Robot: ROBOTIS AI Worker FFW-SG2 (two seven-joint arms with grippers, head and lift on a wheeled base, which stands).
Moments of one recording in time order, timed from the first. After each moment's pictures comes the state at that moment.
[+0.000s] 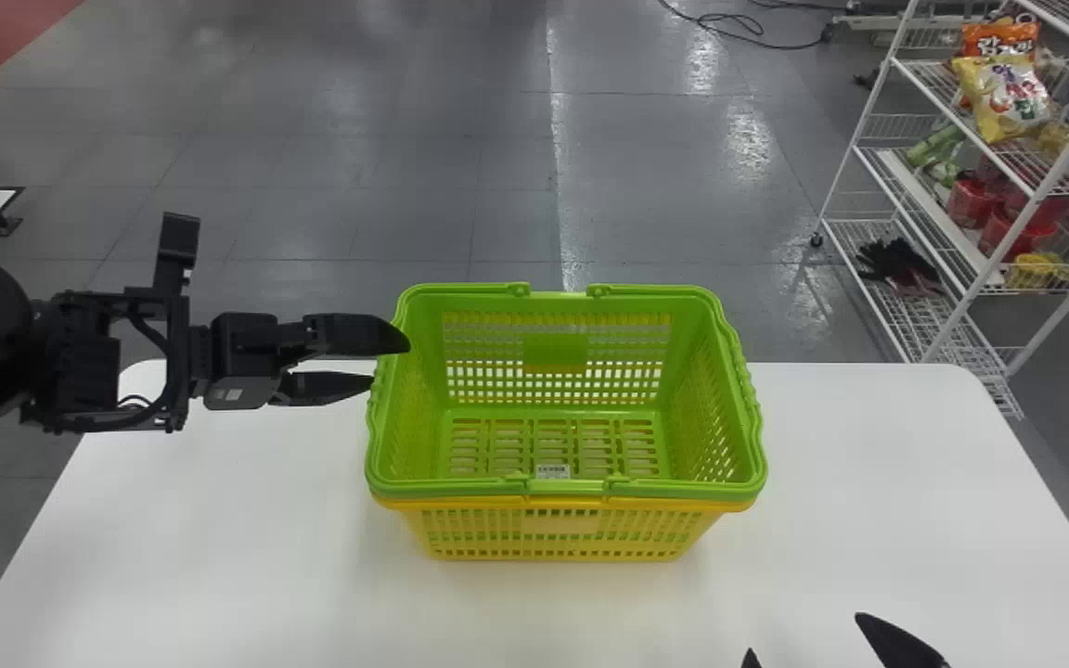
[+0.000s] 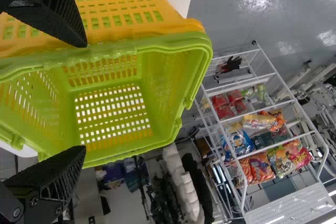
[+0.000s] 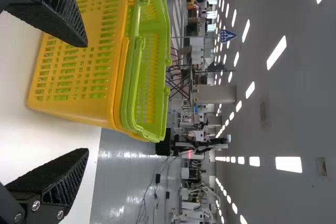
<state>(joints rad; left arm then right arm) -0.52 0.44 -0.07 -1.23 0.96 1.32 -0.55 0.81 -0.06 -0.03 -1.83 -0.05 -0.51 0.30</state>
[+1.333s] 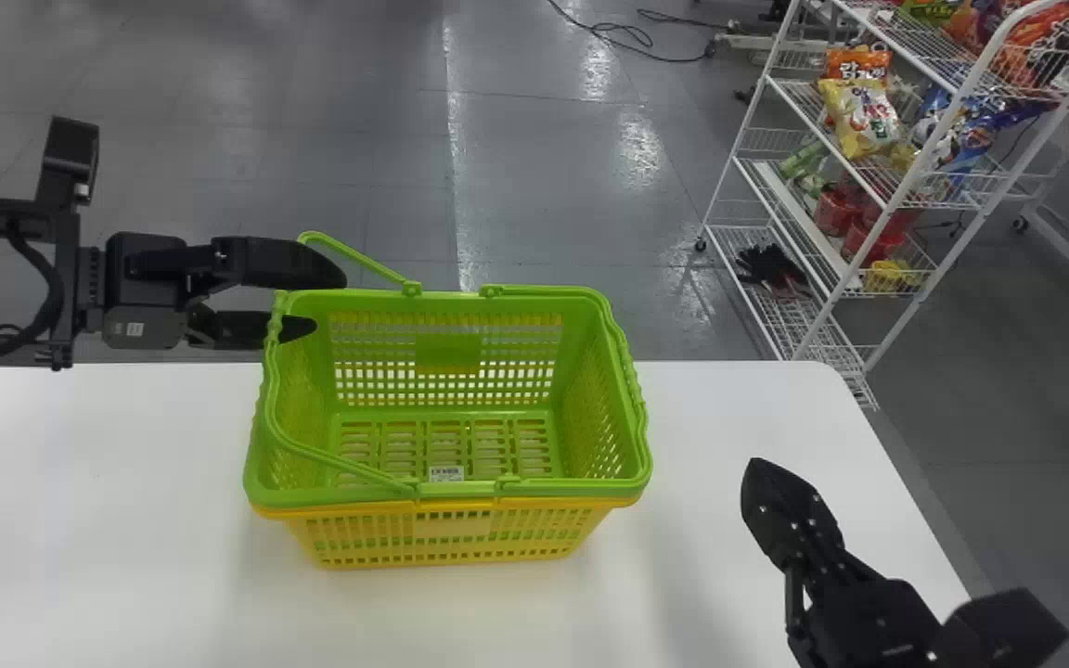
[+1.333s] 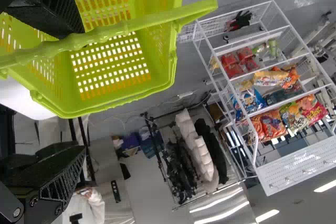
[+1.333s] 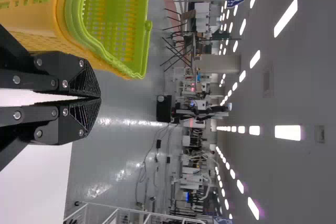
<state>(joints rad) -0.65 0.41 -0.14 -1.23 1.08 1.40 -0.53 0.61 -0.06 -0.18 -1.98 -0.09 -0.10 0.30</state>
